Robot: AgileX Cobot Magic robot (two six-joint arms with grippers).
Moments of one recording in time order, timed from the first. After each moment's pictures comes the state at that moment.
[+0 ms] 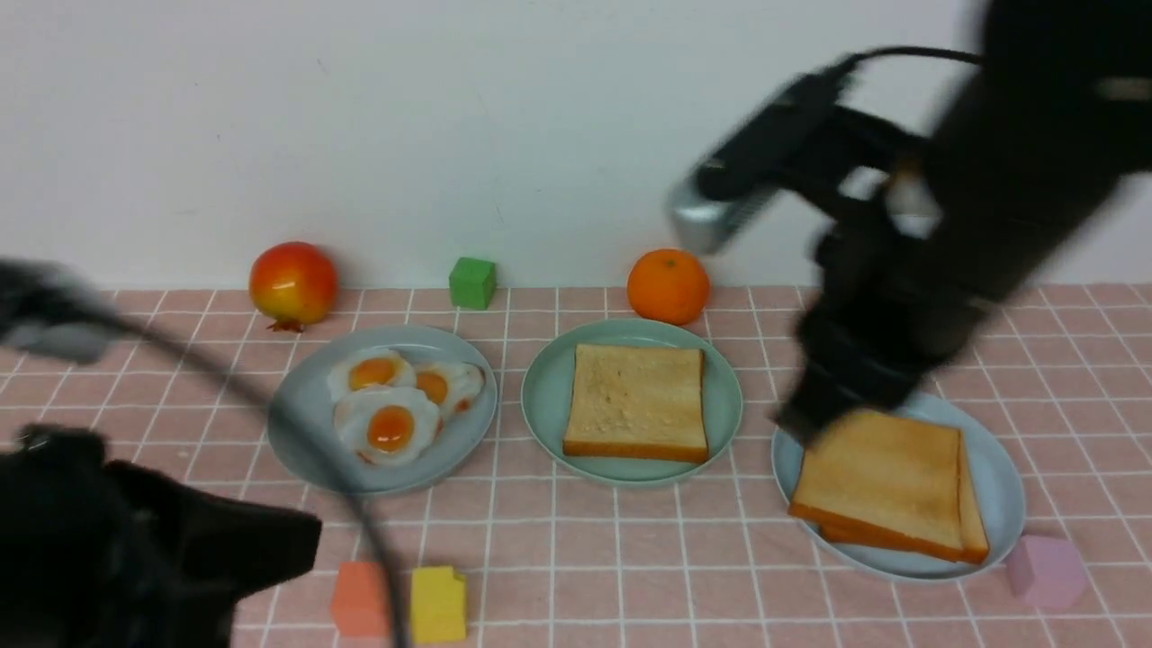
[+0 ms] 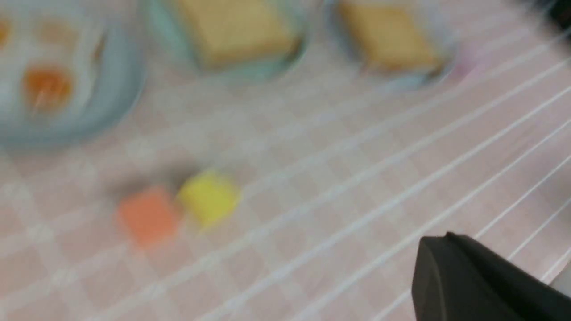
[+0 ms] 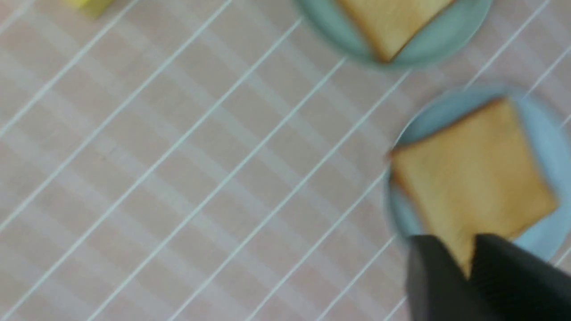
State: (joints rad) right arm 0.69 1.43 -1.42 -0.09 1.24 -0.16; left arm -0.29 0.86 -0.78 -0.55 0.81 0.24
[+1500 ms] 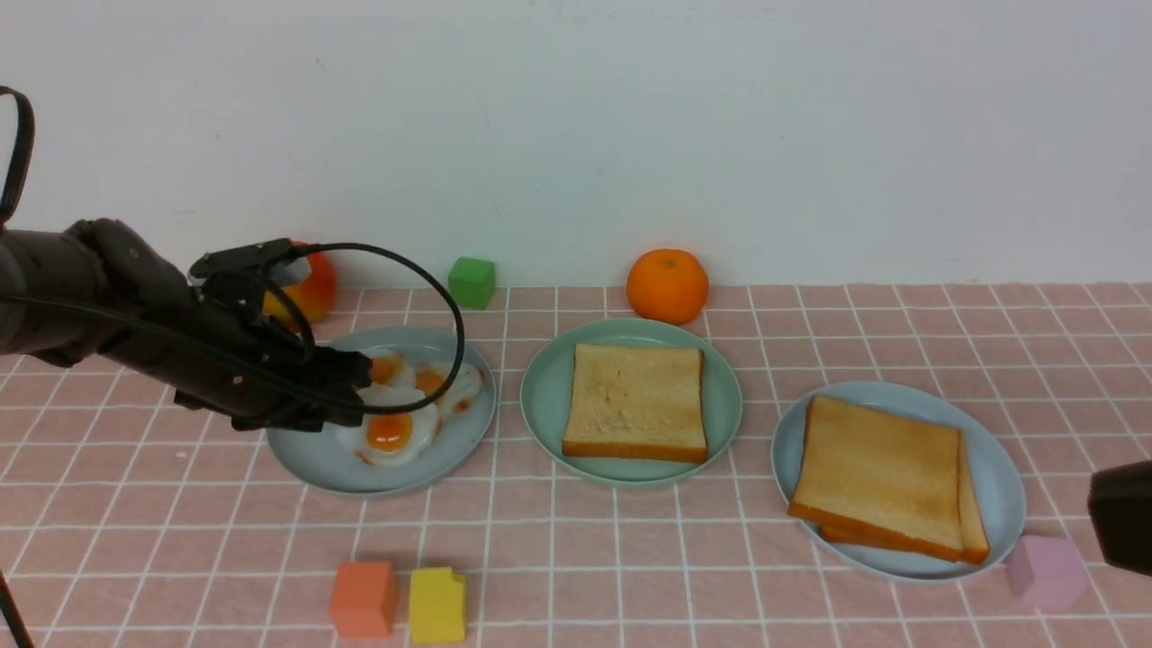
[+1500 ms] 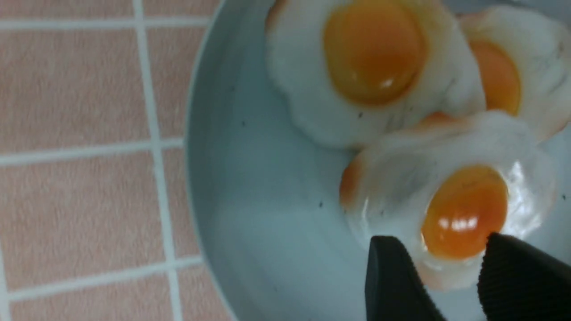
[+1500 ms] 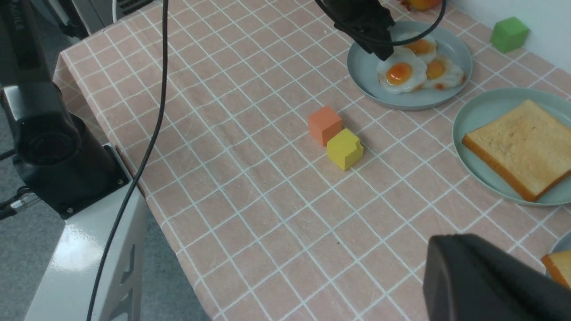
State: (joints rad) right arm 0.69 0.74 -1.08 0.34 0.99 -0.32; left arm -0.03 1.91 -1.20 -0.68 0.47 0.48
